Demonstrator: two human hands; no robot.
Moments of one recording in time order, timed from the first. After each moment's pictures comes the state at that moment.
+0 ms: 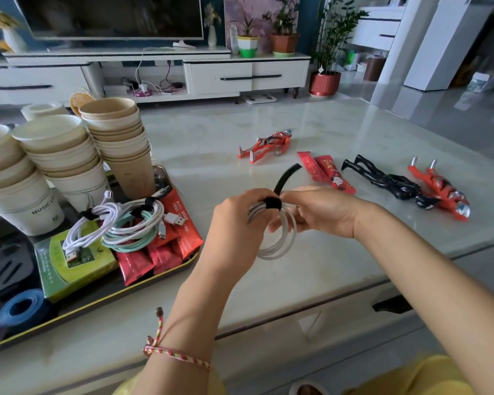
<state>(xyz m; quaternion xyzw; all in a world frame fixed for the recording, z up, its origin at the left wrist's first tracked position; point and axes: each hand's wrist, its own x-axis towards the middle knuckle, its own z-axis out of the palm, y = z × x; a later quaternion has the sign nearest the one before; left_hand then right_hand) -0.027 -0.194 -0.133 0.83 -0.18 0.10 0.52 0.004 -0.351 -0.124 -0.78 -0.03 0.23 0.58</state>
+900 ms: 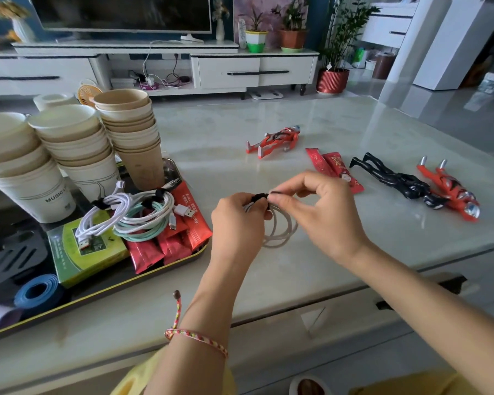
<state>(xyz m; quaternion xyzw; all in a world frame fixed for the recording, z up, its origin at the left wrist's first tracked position) -0.026 -0.196 -0.136 0.80 0.01 0.04 0.60 -0.034 -0.317 -0.129 -0.83 -0.13 -0.26 0.48</state>
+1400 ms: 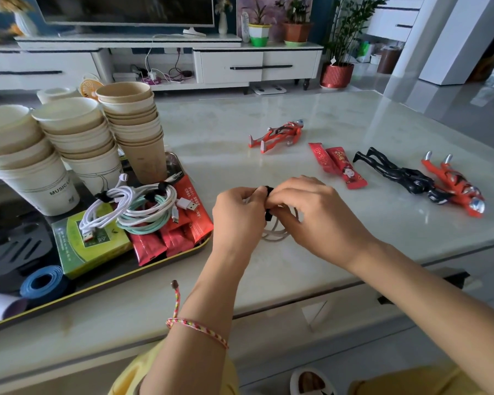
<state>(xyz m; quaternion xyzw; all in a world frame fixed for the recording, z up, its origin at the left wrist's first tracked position) -0.027 -0.196 -0.135 0.76 0.04 0.03 0.64 -0.035 -0.322 -0.135 -0.89 -0.30 -0.25 0.22</state>
